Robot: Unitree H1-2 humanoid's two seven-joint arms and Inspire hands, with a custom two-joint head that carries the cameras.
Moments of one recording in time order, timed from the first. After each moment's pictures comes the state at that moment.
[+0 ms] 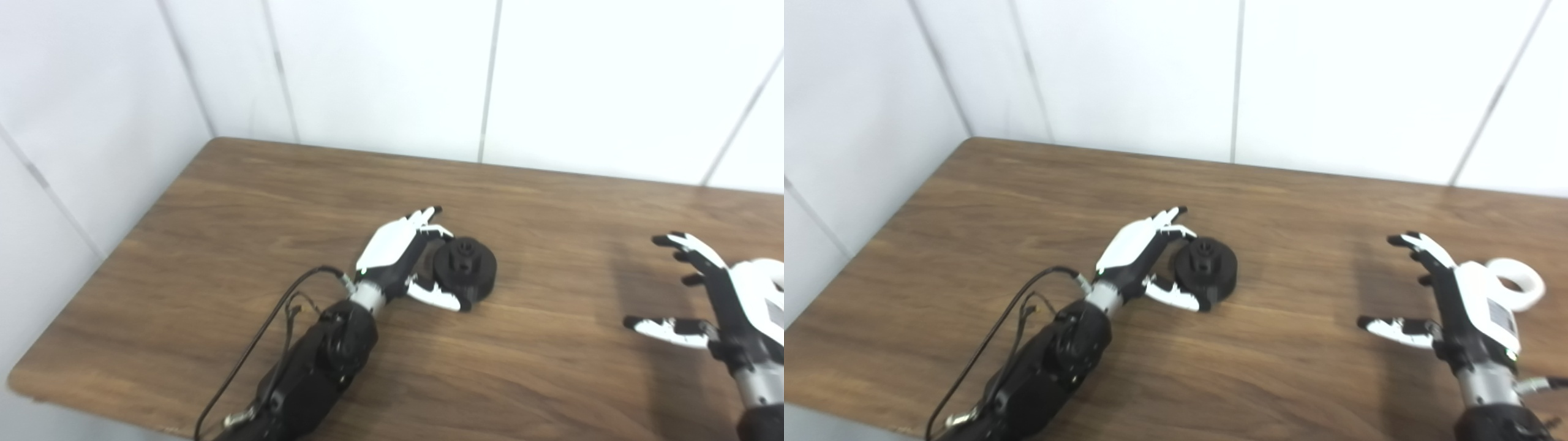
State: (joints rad) left arm -0.26 0.25 -0.39 0.09 0.62 0.13 0.05; right arm -0.12 -0.29 0.08 -0.25 -0.67 0.18 0.04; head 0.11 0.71
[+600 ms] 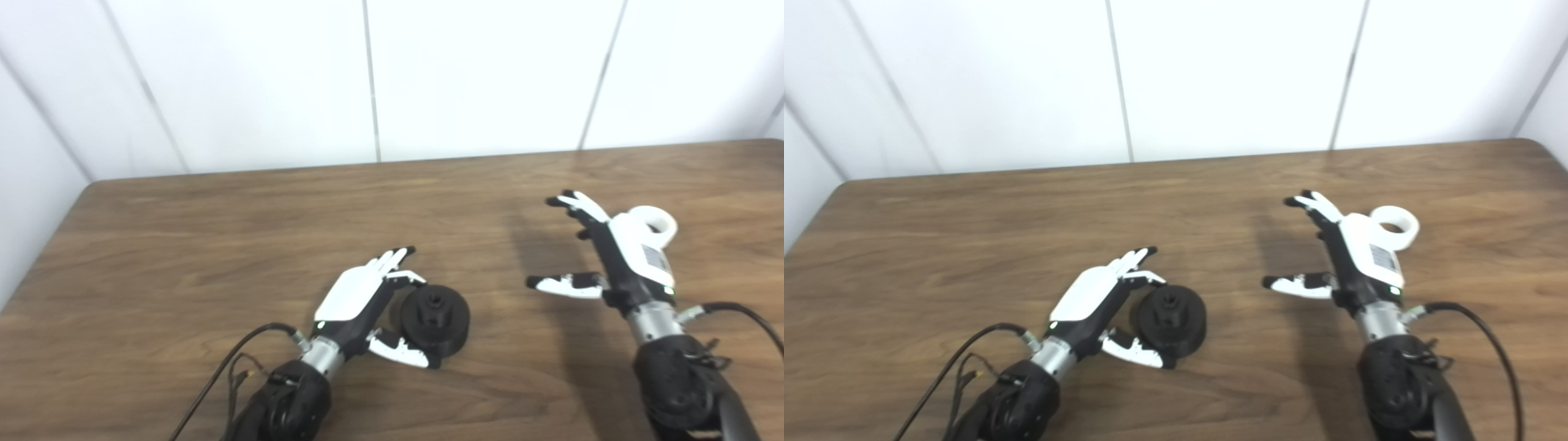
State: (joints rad) left arm -0.19 0.24 -0.48 -0.04 0.67 0.07 -0.07; right arm -0.12 -0.25 0.10 -0.28 -0.73 0.20 0.02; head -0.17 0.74
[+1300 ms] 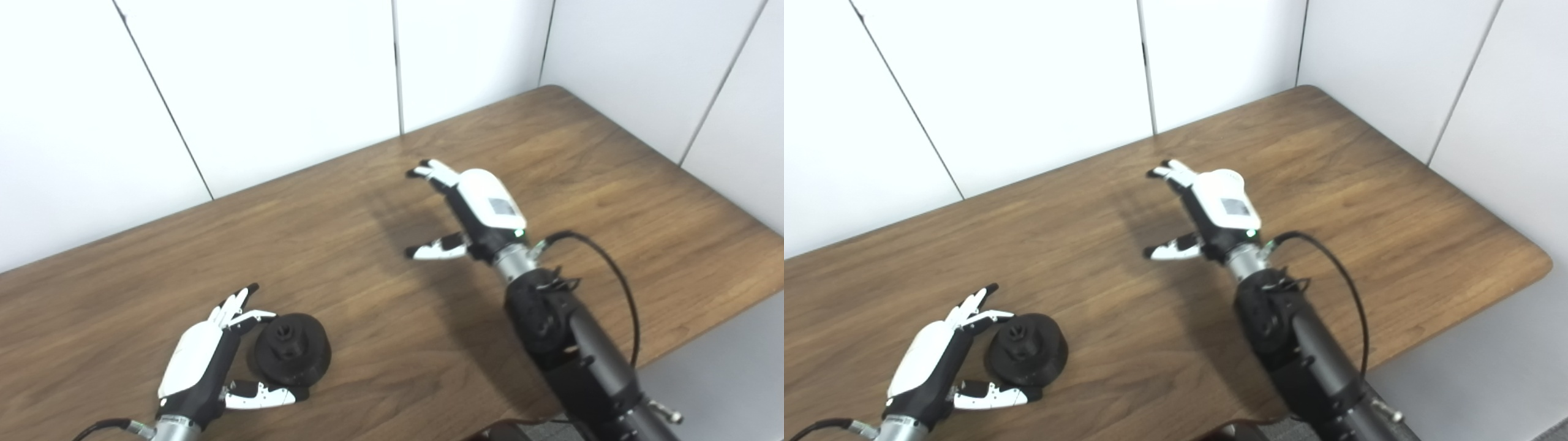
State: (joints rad) left arm -0.18 0.29 -0.38 0.00 0.61 -0.05 -0.13; right arm -0.12 -0.29 0.00 -0.29 -0.84 0.24 0.00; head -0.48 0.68
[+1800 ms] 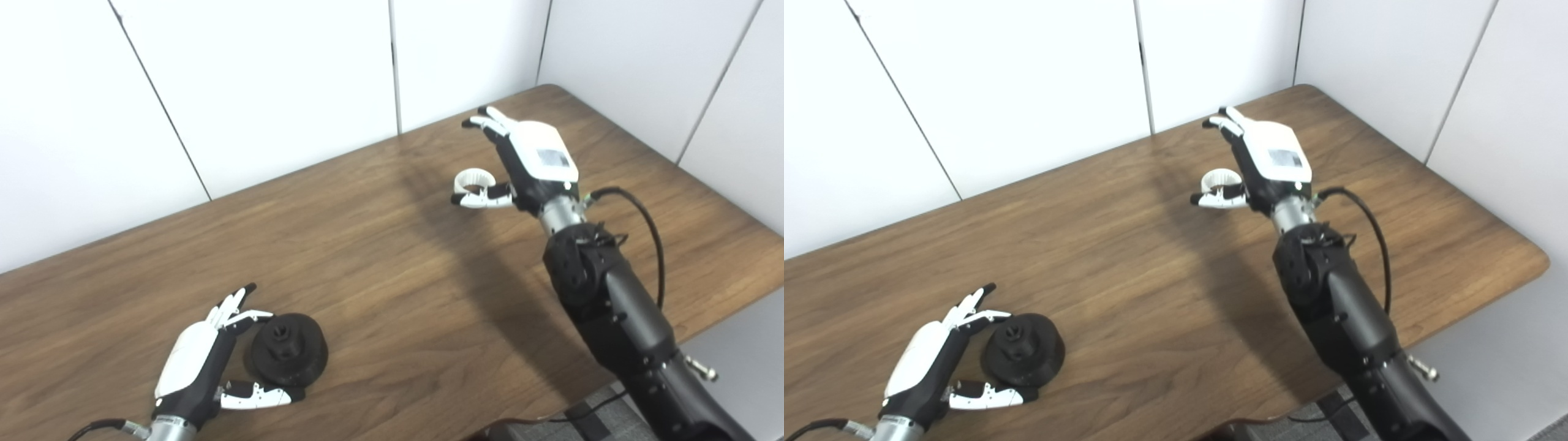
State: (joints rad) left arm -0.19 0.29 -0.35 0.03 0.58 -0.09 -0.13; right arm -0.23 -0.42 -0.06 -0.24 -0.92 0.33 0.05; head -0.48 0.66
